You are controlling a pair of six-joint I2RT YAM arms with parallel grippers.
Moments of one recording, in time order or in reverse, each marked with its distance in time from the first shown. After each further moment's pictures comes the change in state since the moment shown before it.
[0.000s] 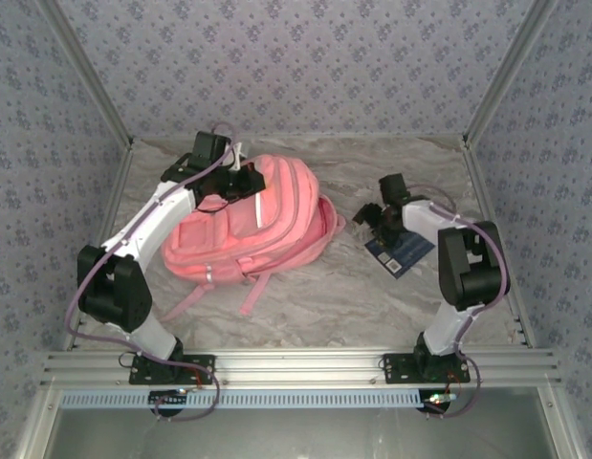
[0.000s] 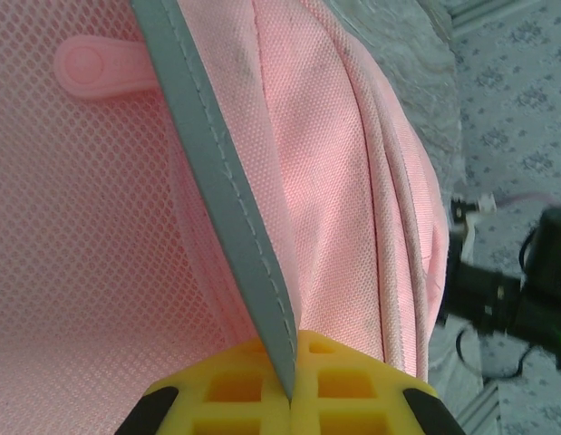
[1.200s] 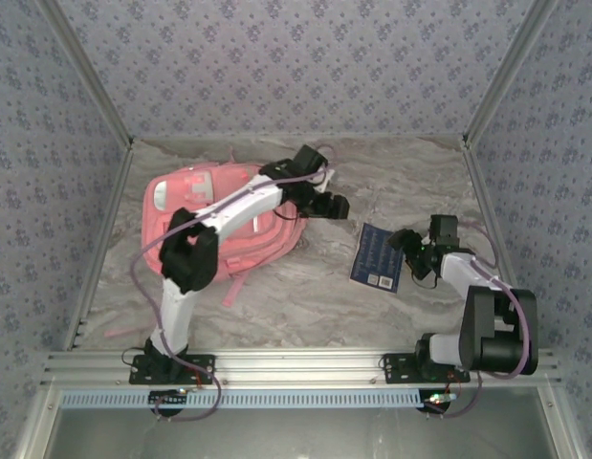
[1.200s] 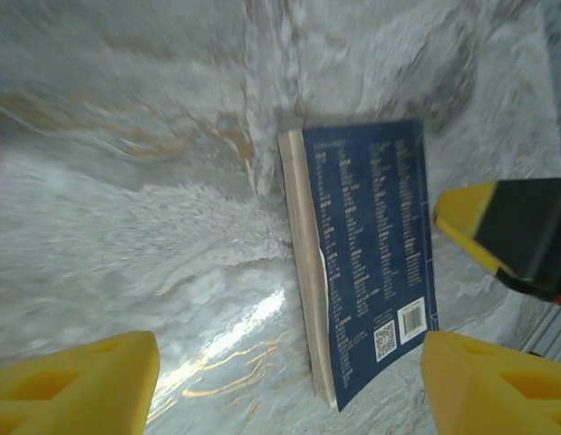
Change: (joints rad) left arm -0.385 0.544 0.464 -0.149 -0.026 0.126; right arm -0.336 -0.395 -0.467 0.241 -0.159 -0.115
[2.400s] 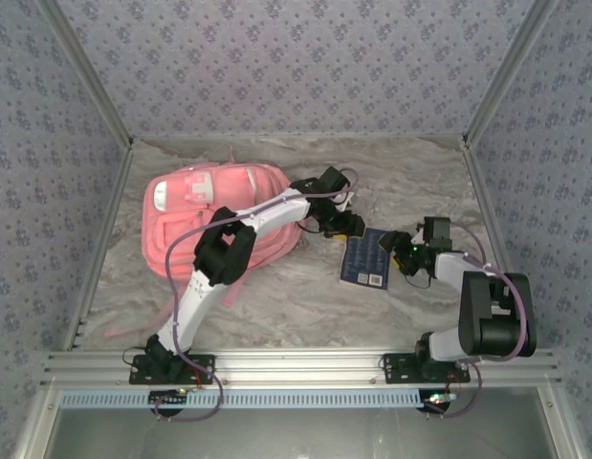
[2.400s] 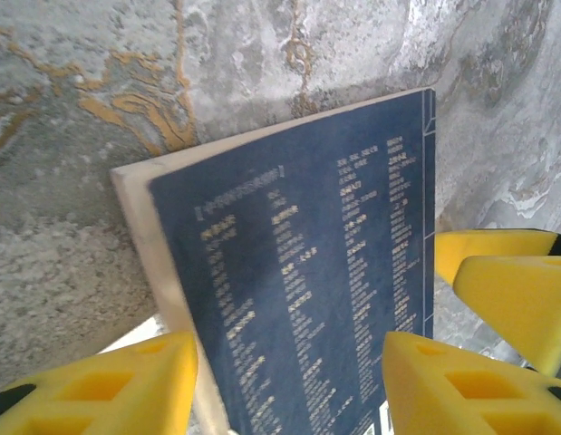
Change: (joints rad) left arm -0.066 0.246 0.137 0.062 0.082 -0.099; right arm 0.042 0.087 -0.034 0.173 -0.148 0.015
